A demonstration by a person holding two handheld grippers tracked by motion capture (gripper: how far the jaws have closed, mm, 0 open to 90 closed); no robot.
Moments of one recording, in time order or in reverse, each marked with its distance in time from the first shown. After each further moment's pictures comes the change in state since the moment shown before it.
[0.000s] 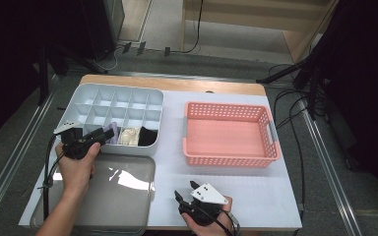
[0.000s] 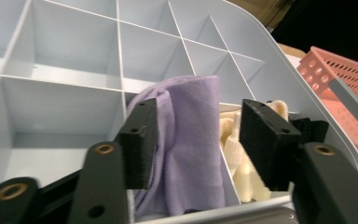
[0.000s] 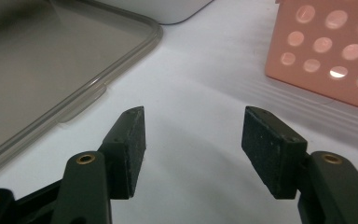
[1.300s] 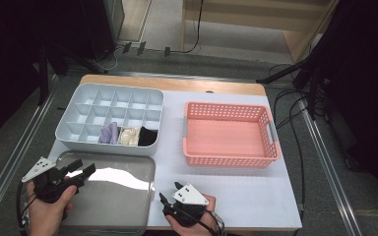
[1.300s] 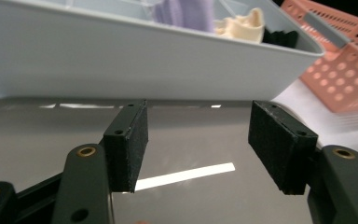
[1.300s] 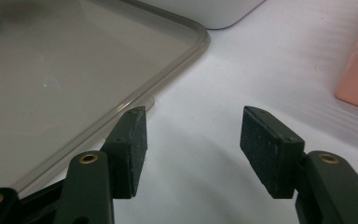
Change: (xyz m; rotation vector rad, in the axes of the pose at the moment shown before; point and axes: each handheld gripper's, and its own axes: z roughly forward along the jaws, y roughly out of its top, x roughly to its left) left arm 0.024 -0.071 -0.089 -0.004 0.002 0.099; right arm 0.034 0.007 0.021 0.012 0.035 -0.051
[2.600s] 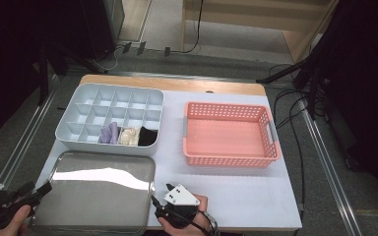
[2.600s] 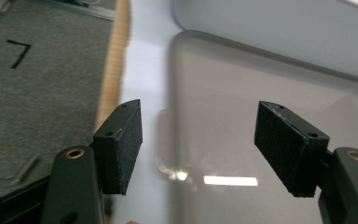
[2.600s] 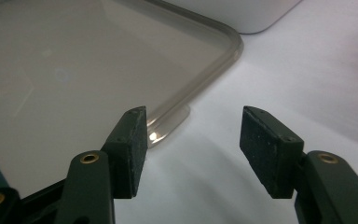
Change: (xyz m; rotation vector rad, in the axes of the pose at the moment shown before) left arm 0.067 -0.032 -0.078 0.016 0.223 -0.118; right arm 0.017 0.005 0.007 0.012 0.047 -0.022
